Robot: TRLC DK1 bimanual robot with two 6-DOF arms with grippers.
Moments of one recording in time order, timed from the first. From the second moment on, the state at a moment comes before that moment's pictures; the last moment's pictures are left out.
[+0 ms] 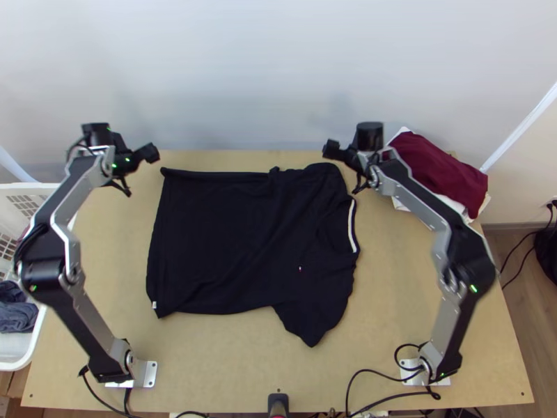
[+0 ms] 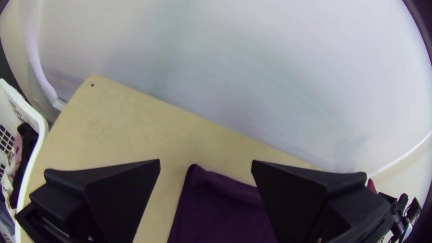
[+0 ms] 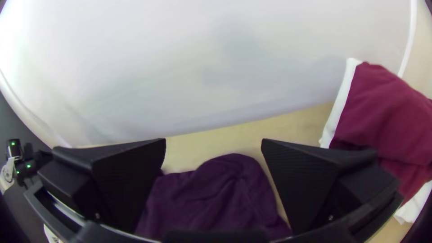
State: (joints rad) left arm 0.15 1.92 1.64 -0.39 0.20 -0.31; right arm 0.34 1.93 1.63 -0.20 0.06 0.48
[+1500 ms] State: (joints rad) left arm 0.10 1.16 1.28 -0.57 0.22 -0.26; right arm 0.43 1.31 0.74 -0.75 -0.31 0.79
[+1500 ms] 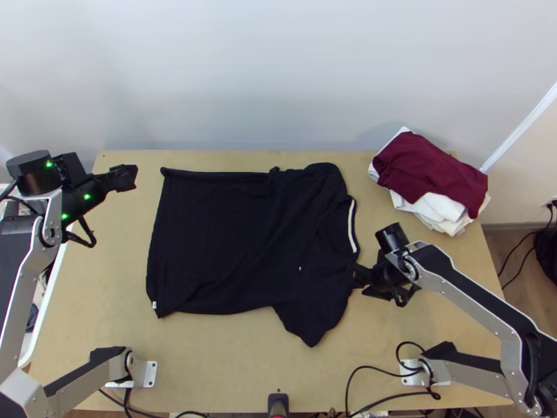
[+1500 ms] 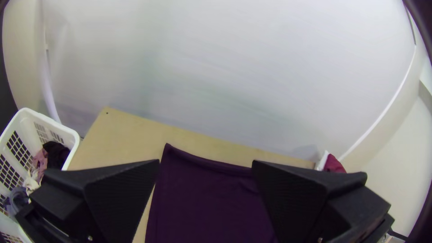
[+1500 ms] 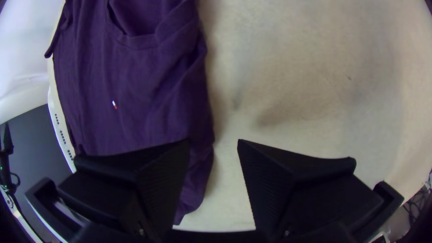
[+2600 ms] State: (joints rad) left arm 0.05 1.12 1.06 -0.98 0.23 0.35; right arm 0.53 1.40 0.71 -0.63 -0.30 0.78
